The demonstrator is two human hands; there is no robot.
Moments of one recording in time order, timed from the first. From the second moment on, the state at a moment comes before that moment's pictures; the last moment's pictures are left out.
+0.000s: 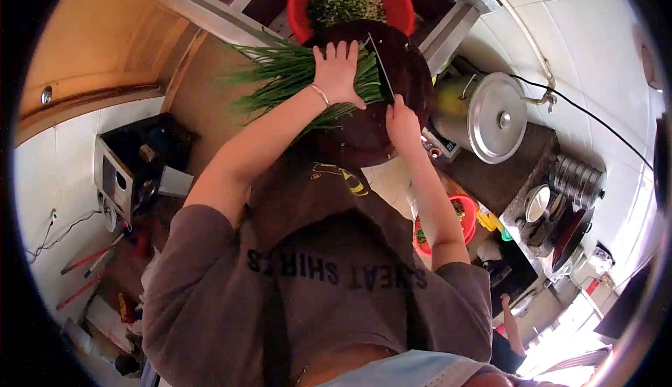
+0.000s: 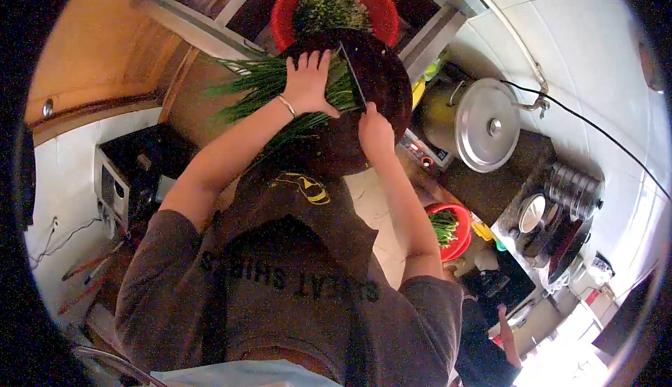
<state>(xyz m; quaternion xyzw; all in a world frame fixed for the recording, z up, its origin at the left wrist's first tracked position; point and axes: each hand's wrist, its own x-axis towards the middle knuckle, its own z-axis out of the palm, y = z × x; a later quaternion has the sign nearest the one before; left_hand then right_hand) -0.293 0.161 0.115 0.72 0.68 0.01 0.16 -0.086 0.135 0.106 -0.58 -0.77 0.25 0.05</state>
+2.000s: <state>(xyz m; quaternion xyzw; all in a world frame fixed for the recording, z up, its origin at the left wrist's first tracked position) -0.286 0.137 0.097 0.72 0.69 0.03 0.11 -0.130 0.158 0.089 -0.62 -0.75 0.23 -0.01</state>
